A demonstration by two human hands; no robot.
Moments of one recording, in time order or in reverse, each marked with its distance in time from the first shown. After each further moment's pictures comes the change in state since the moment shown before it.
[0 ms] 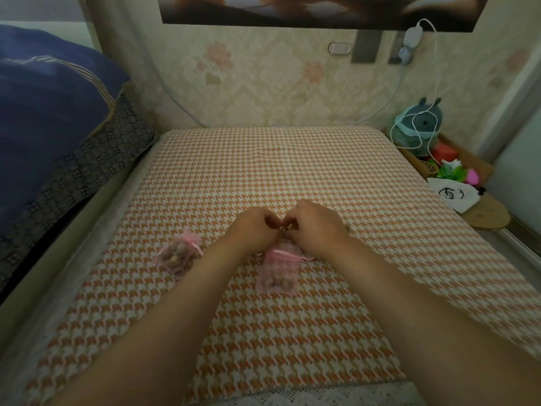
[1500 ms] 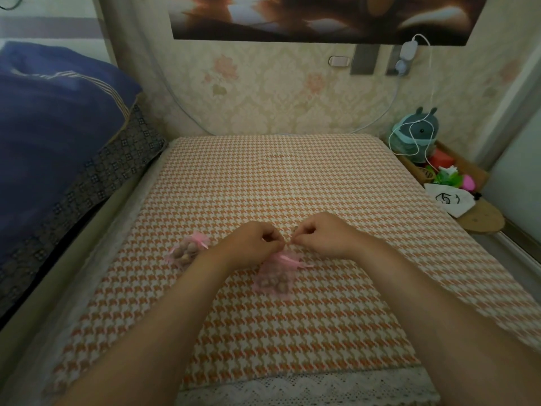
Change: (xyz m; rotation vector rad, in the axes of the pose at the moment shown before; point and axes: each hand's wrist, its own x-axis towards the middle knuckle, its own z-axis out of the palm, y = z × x) left_hand -0.037 -0.008 -0.016 0.010 -0.133 0.148; right_hand -0.022 0.004 -0.034 0.442 -0.305 0.174
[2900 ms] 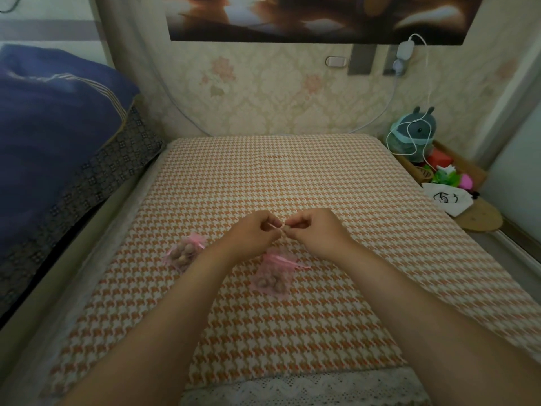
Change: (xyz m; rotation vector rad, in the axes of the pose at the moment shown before) left_hand 0.013 0.008 0.002 -0.157 0.103 -0.082; right_hand 0.004 -0.004 0.020 0.291 0.263 0.058
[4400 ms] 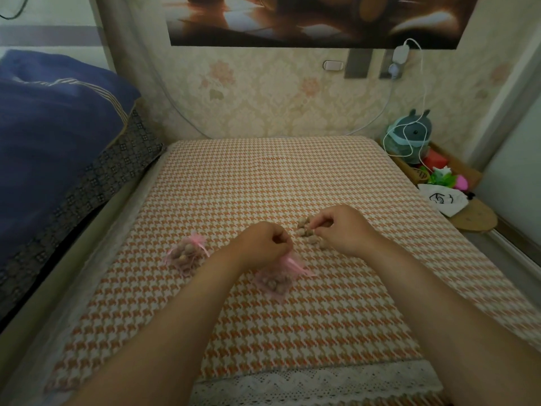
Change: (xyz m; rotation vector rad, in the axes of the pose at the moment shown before) left_hand -0.010 0.009 0.013 0.200 -0.116 0.100; right_hand -0.008 0.013 -0.048 -0.250 0.005 -0.047
